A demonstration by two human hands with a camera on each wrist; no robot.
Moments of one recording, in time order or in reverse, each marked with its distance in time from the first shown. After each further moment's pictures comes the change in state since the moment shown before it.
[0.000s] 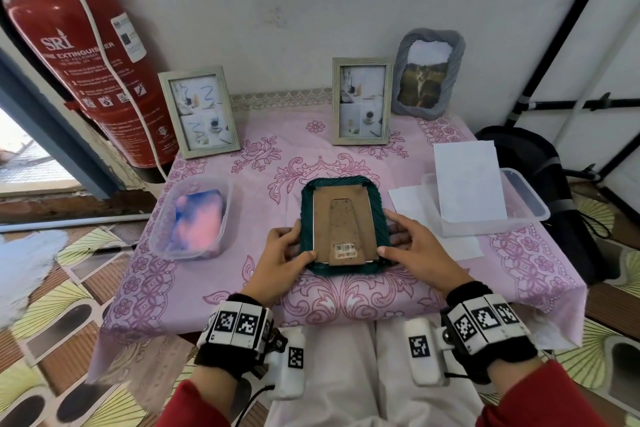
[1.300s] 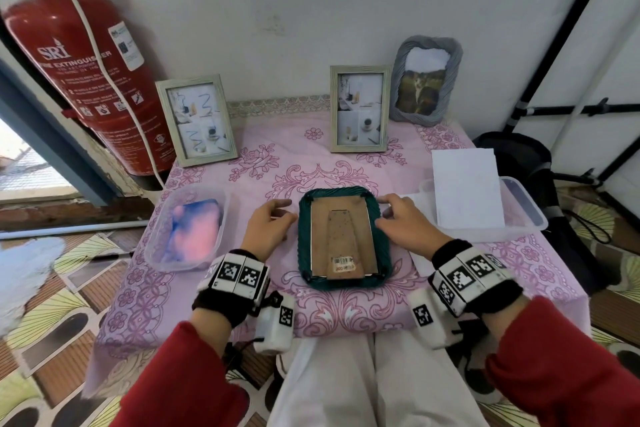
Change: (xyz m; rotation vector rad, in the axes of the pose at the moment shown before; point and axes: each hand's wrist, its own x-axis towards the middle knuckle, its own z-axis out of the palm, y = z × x) left_hand 0.059 0.025 -0.023 -0.006 0.200 -0.106; right_hand 0.053 -0.025 -0.008 -0.392 0.012 0.129
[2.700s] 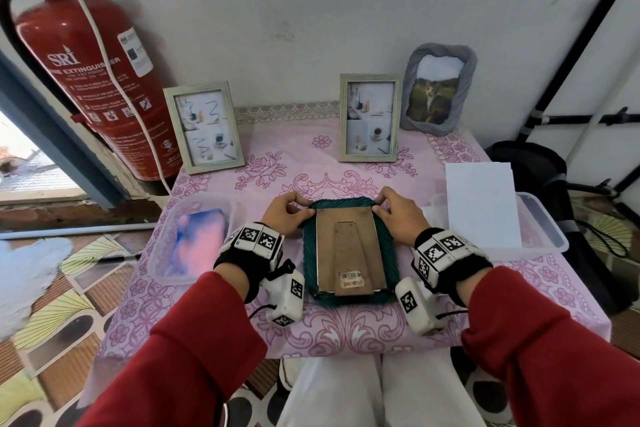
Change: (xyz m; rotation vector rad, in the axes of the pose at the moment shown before) left_hand 0.053 0.008 0.010 0.135 -0.143 0.064; right_hand 0.059 0.005 0.010 -0.160 0.101 -0.096
